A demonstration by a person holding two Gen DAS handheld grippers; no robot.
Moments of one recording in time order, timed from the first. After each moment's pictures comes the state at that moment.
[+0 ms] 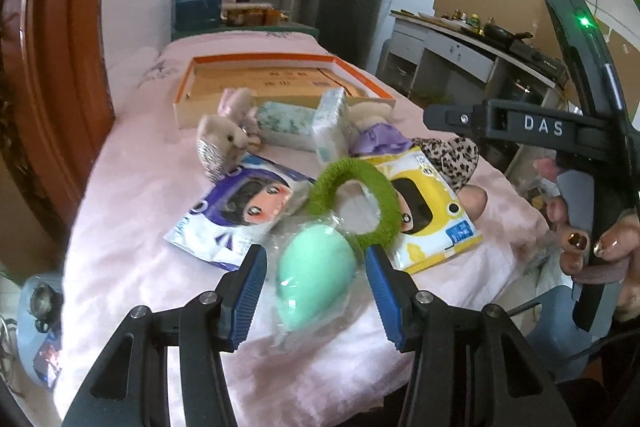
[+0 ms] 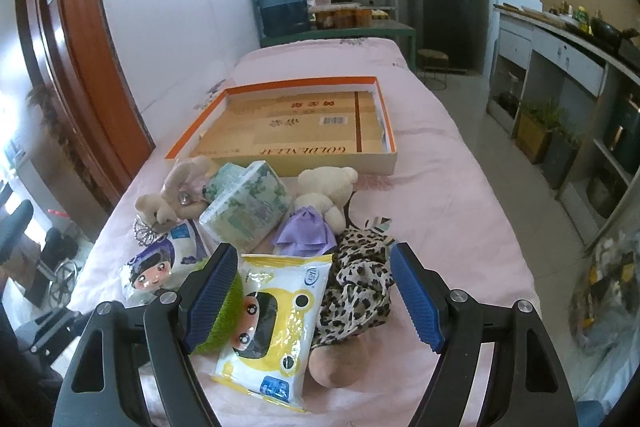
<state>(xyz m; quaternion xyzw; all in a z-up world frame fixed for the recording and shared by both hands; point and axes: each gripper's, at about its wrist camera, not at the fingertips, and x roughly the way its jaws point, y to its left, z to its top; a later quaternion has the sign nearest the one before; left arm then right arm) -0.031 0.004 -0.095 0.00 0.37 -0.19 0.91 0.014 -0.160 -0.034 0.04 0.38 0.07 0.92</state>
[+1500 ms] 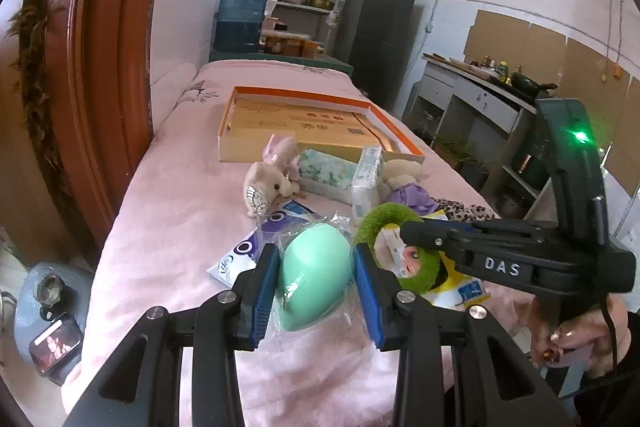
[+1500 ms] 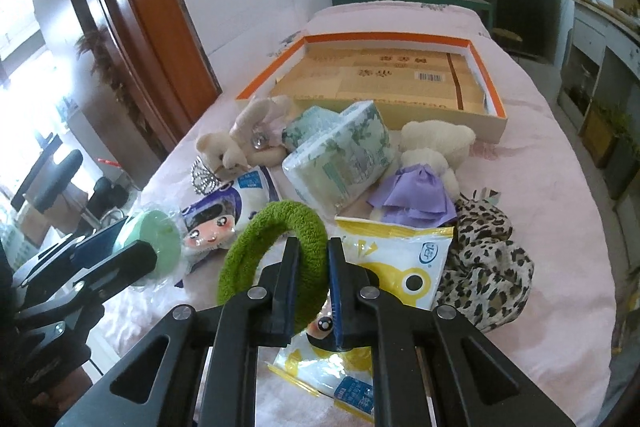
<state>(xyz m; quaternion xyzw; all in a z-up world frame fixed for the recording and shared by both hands) -0.026 0.028 -0.073 -0.06 0.32 -0.14 0.93 0.029 -0.113 -0.063 0.03 0.42 0.20 0.88</state>
